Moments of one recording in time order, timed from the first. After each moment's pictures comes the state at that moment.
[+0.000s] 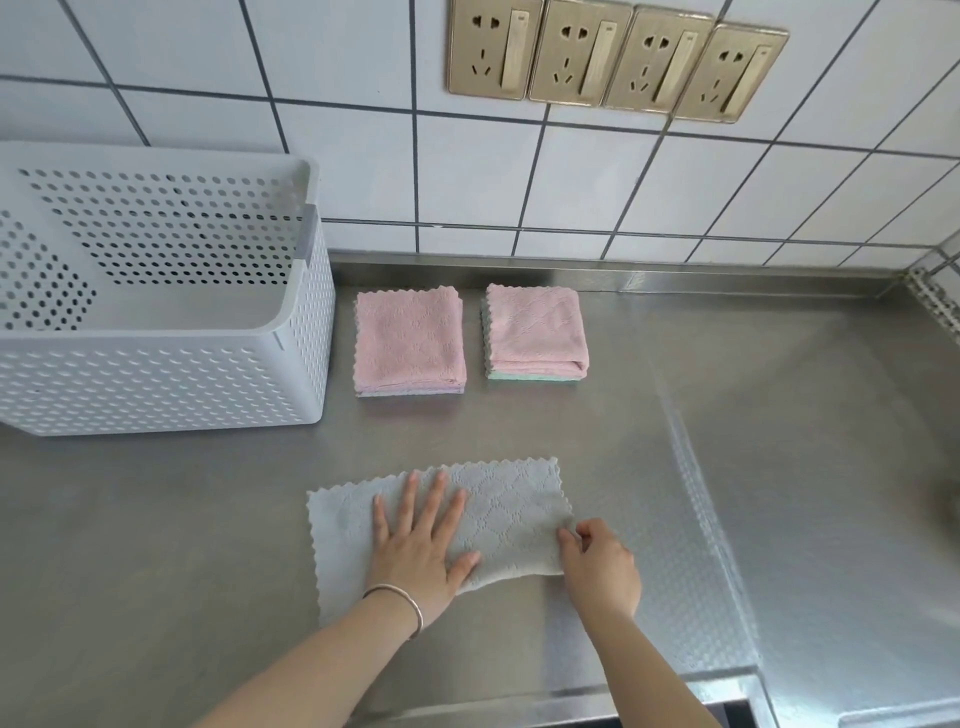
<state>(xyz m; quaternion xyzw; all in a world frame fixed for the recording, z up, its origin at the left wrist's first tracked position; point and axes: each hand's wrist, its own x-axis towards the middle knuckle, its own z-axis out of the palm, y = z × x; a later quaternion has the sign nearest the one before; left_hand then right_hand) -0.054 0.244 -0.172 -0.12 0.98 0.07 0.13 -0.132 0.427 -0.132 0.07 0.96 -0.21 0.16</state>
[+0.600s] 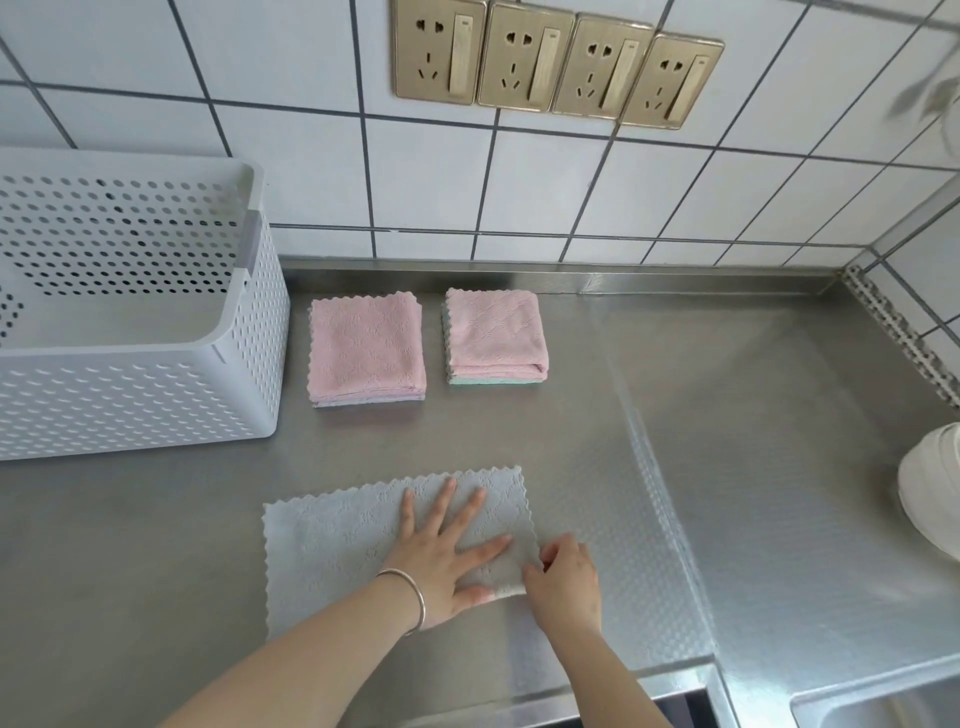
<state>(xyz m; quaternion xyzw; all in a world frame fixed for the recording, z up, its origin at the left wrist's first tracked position) -0.087 0.274 -0.147 0.11 0.96 0.06 0.23 -0.121 0.434 -0.122 0.08 0.94 -0.24 0.22</state>
